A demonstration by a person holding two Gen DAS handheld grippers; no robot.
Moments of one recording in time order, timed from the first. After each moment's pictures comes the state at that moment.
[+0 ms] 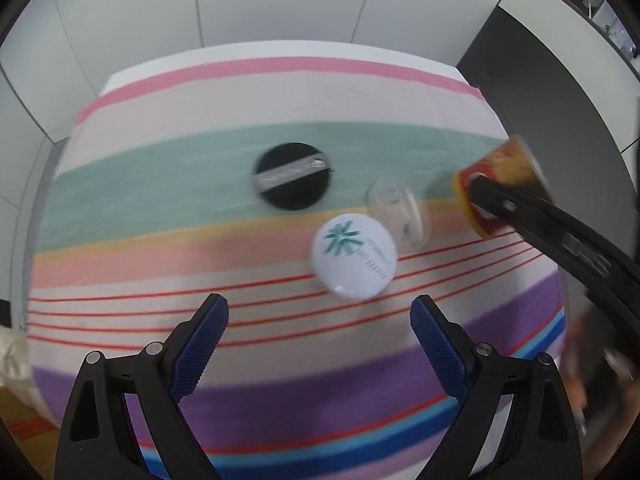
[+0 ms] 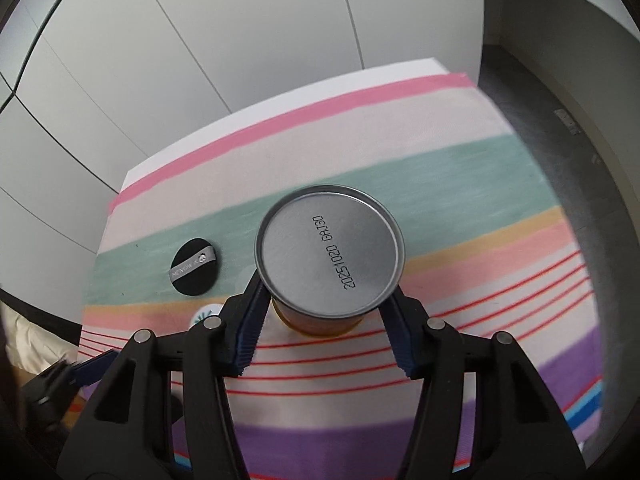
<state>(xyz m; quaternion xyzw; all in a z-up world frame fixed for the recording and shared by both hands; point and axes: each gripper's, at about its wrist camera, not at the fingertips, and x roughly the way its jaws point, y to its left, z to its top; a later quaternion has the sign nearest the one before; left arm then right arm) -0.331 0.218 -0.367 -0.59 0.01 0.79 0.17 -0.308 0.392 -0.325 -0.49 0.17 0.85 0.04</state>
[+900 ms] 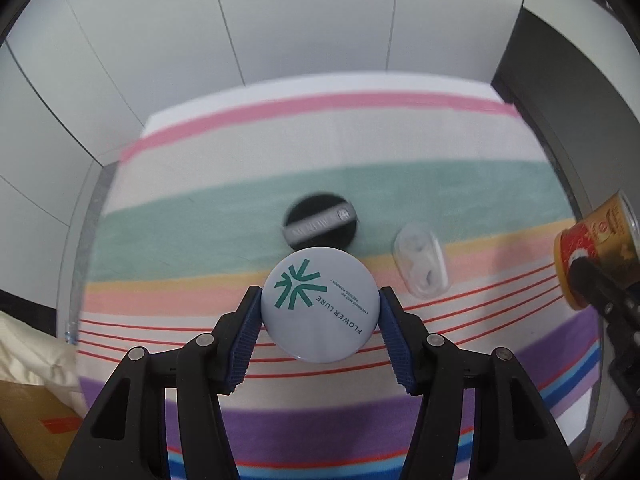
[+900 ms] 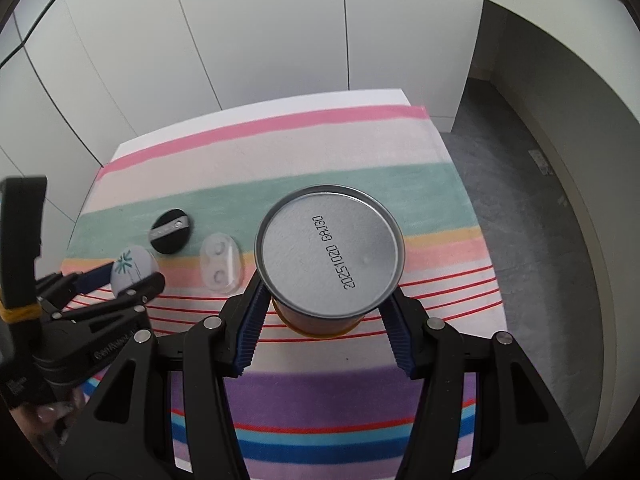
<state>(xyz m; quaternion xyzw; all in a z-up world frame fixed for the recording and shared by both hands) -0.334 0.235 -0.330 -0.55 0.07 0.83 0.07 -0.269 0.409 -0.290 -0.49 0.08 0.87 0.05</state>
